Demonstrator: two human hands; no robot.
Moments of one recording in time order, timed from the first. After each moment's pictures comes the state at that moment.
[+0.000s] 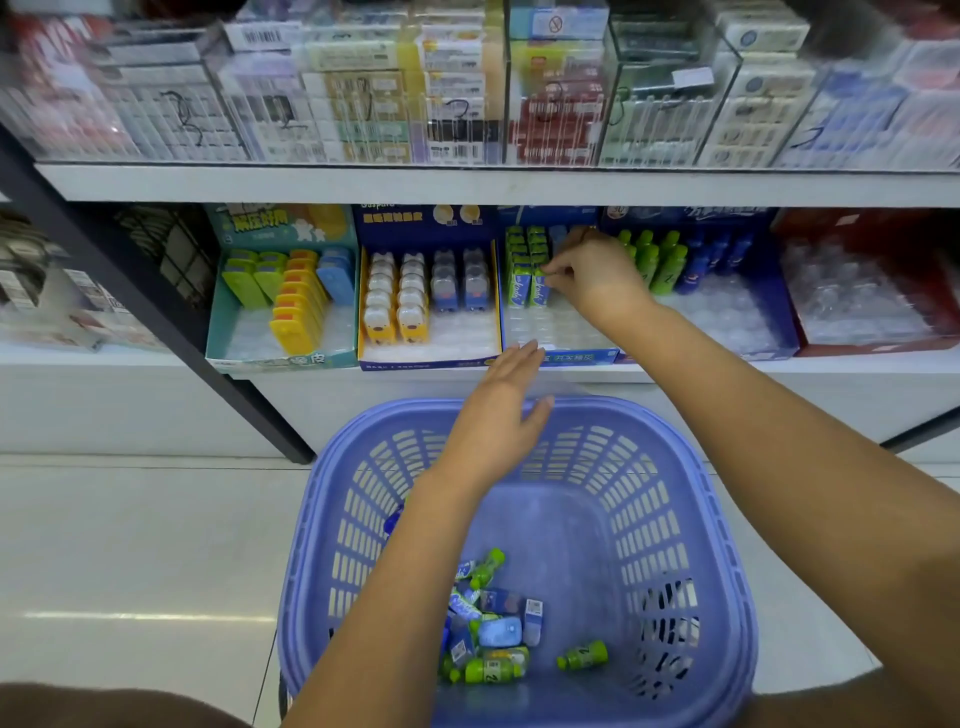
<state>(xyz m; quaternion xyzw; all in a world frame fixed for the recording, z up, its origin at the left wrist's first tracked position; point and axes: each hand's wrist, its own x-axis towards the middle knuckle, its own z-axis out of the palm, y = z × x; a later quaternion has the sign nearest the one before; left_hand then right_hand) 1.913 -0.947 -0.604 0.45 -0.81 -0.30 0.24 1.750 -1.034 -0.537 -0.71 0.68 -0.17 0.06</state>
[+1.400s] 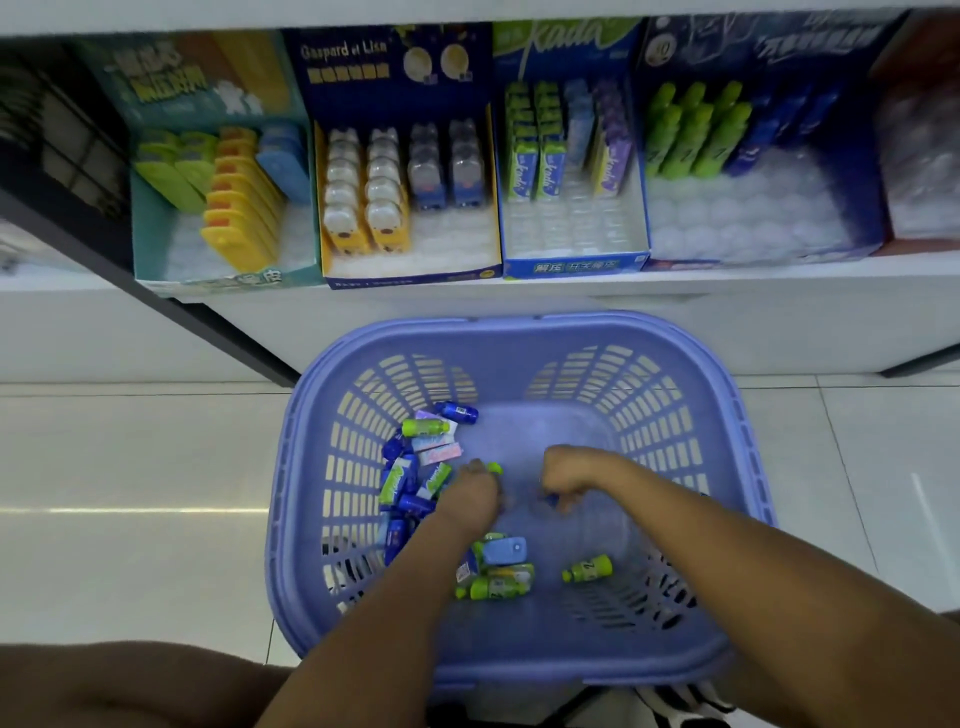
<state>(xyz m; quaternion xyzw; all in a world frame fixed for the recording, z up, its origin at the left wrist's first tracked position) 1.946 -0.872 -0.800 0.52 -0.76 -0.33 -0.22 1.796 -0.889 -0.765 -0.58 0.60 0.28 0.48</state>
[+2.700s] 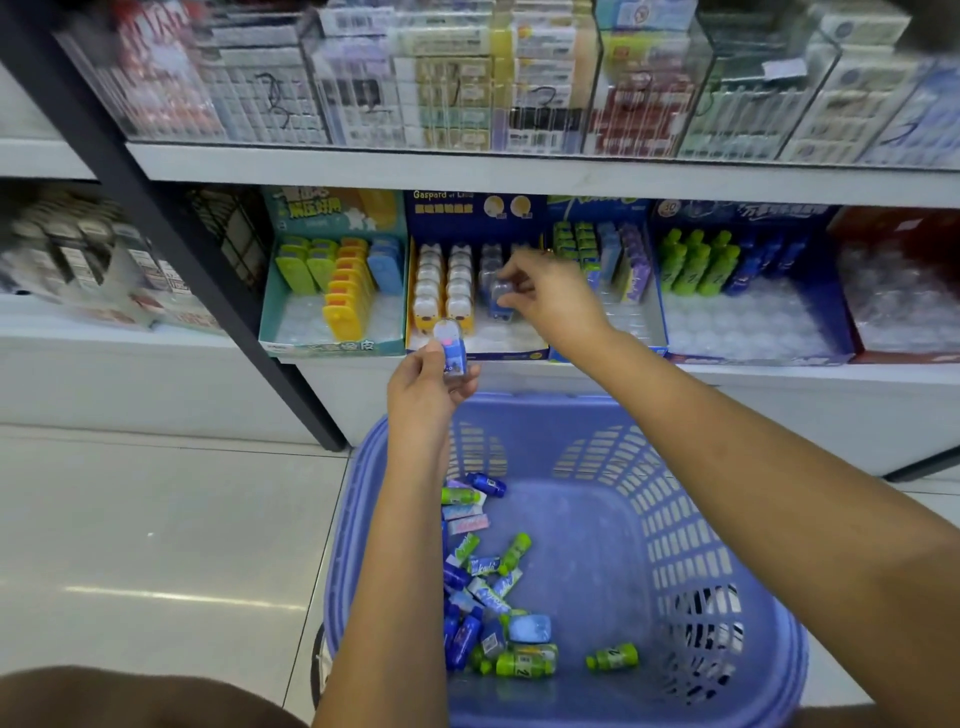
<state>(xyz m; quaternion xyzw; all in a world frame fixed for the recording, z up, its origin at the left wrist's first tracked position) 1.981 -0.951 -0.582 0.53 -0.26 -0.58 0.57 1.836 -1.023 -0.554 -0.73 0.61 -0.28 0.15</state>
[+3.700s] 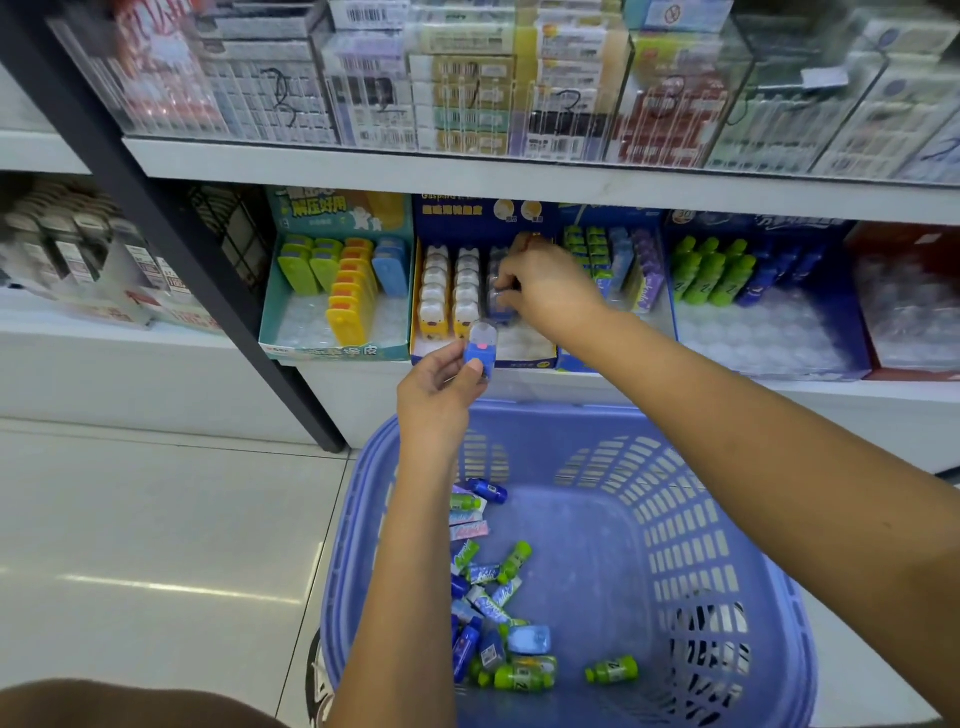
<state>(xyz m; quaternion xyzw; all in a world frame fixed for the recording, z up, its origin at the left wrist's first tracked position) 1.981 -0.959 -0.598 0.54 -0.34 -0.55 0.54 1.849 -1.047 -0.539 -0.78 0.62 -0.12 0.06</state>
